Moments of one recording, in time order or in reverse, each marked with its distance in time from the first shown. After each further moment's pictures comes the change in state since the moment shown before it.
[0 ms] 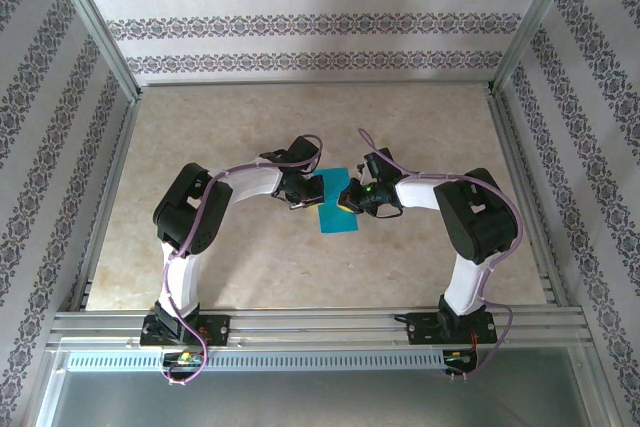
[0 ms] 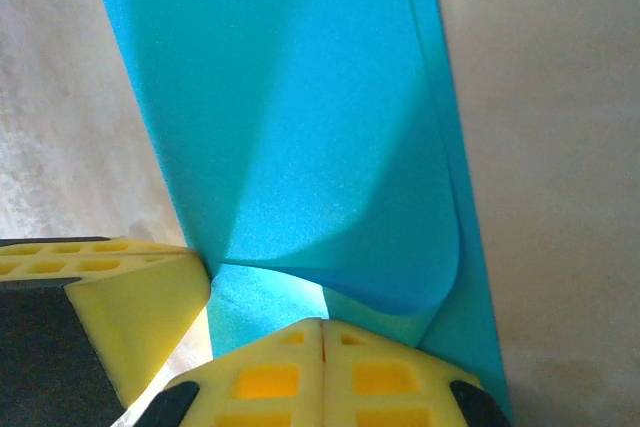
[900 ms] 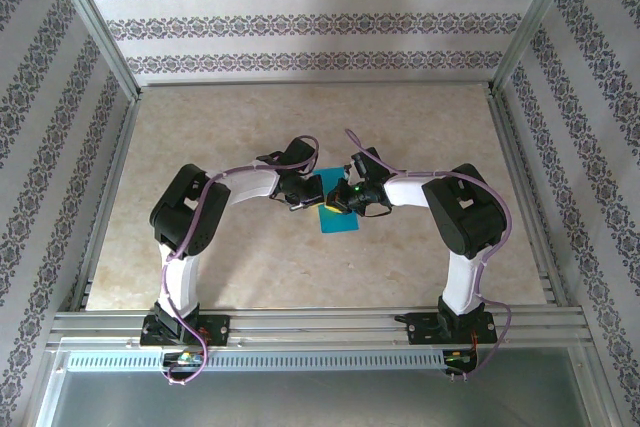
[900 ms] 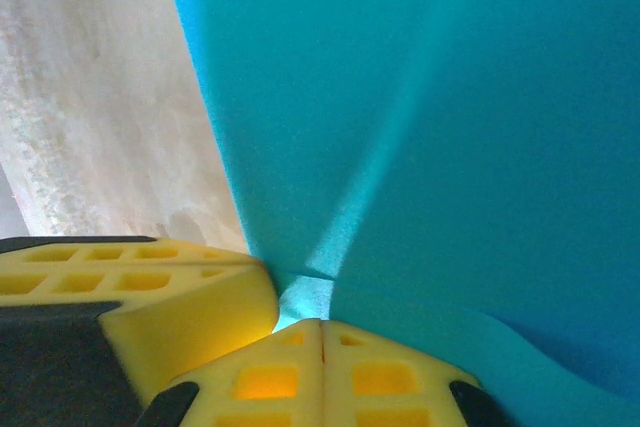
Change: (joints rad) left arm 0.006 -0.018 -0.048 0.068 0.026 -0.050; right arm 0.060 0.067 0.064 0.021 -0.045 0.039
